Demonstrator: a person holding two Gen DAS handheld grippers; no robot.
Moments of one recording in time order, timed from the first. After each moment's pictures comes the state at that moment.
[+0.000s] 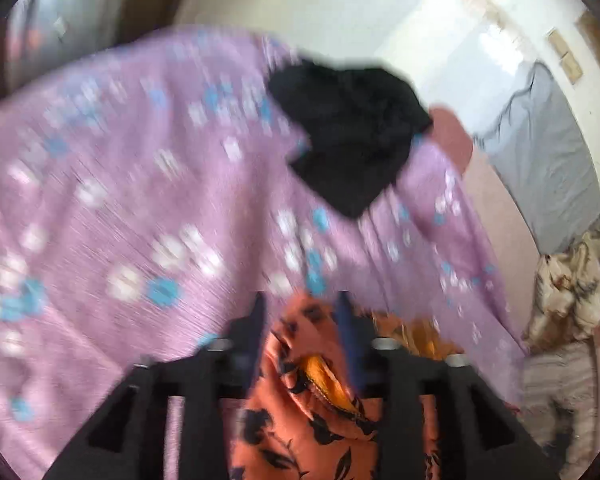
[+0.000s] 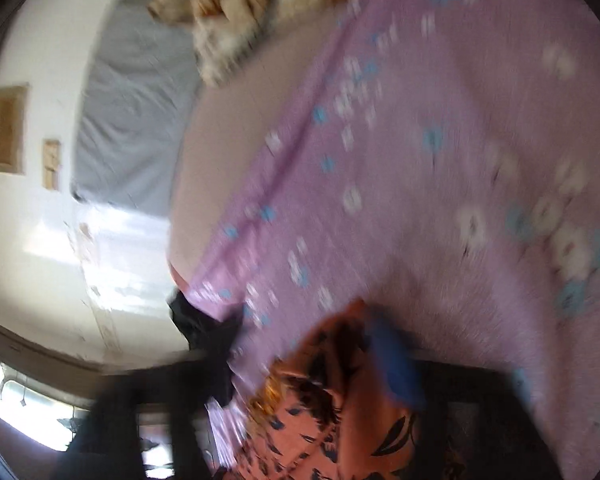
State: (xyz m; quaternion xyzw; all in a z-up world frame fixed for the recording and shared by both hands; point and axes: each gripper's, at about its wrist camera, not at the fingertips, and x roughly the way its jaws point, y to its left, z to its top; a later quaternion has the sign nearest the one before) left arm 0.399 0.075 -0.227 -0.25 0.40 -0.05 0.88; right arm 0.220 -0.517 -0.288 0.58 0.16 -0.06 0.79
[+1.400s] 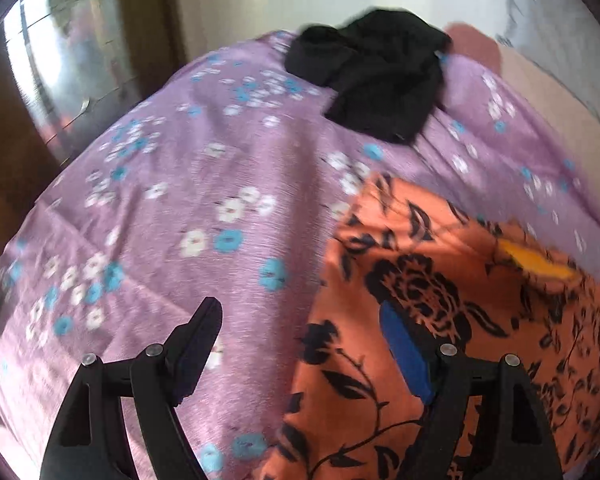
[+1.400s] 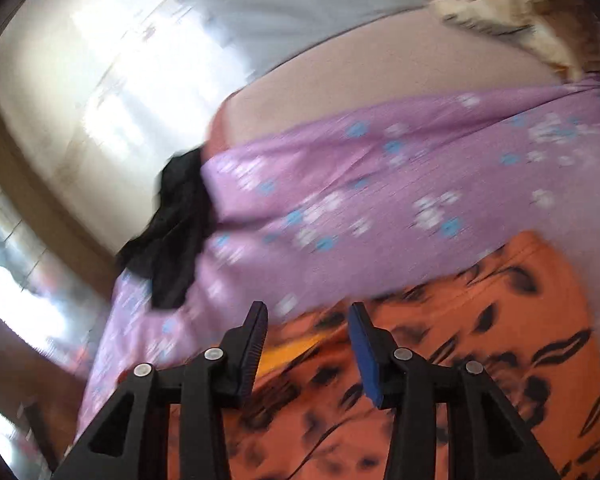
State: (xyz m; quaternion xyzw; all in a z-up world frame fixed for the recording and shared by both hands) left arm 0.368 0.026 -0.252 -0.05 0.45 0.06 0.89; right arm 0.337 -0.311 -0.264 0.26 0.32 0.04 0.91
